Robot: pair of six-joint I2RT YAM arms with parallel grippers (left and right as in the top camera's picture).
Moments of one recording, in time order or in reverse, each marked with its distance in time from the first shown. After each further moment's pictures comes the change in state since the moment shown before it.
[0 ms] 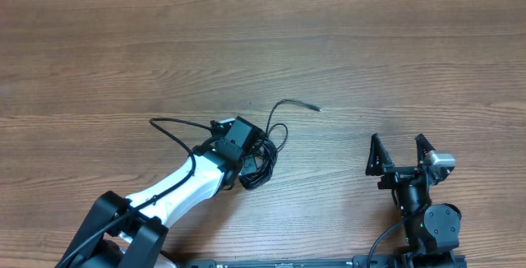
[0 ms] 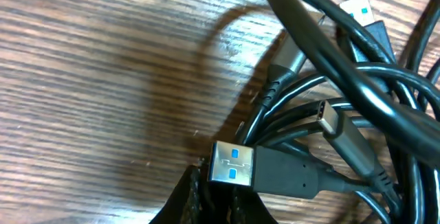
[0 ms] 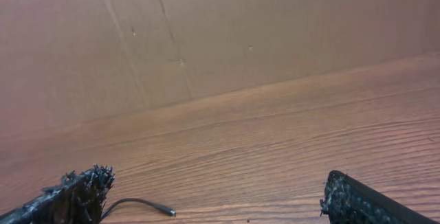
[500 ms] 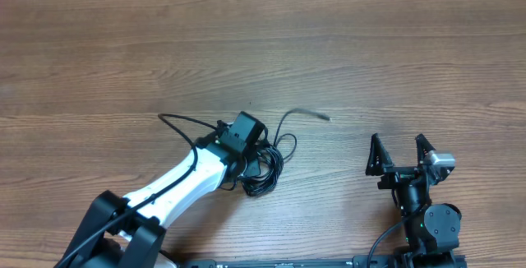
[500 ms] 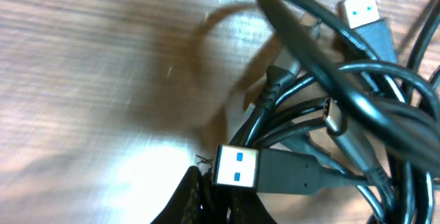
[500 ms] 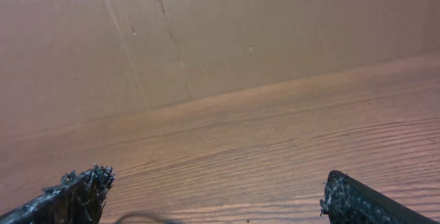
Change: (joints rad) left arm -0.002 -0.002 0.118 -0.236 0.117 0.055; right arm 0.000 0.000 0.000 0.000 0.000 0.000
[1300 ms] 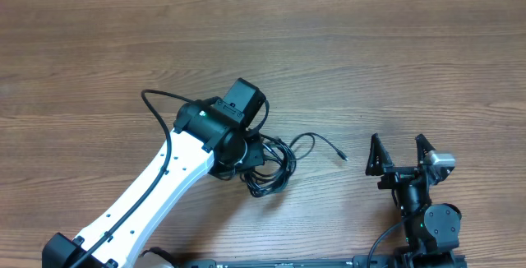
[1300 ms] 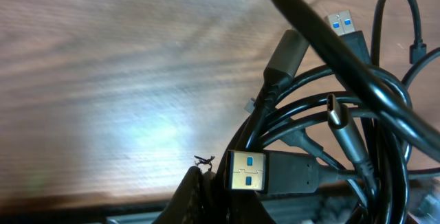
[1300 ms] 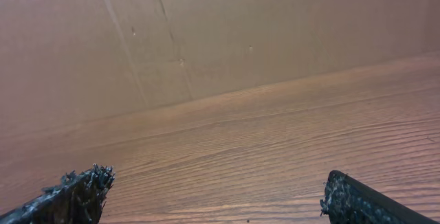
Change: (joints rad) left arm 0.000 -0.100 0.418 -0.574 0.216 -0.003; right arm 0.000 0.000 0.000 0.000 0.000 0.000
